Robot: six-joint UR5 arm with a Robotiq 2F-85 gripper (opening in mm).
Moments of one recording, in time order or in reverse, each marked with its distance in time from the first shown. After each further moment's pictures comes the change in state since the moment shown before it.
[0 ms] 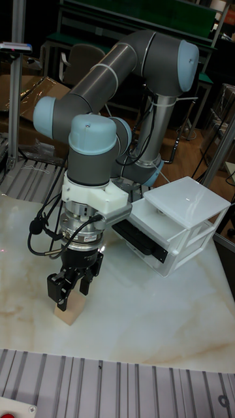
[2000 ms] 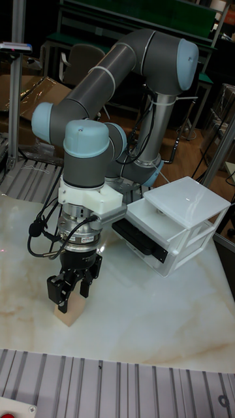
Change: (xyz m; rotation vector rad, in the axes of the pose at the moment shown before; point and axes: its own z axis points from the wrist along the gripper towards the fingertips) arm 0.001 0.005 0.011 0.002 -0.042 0.008
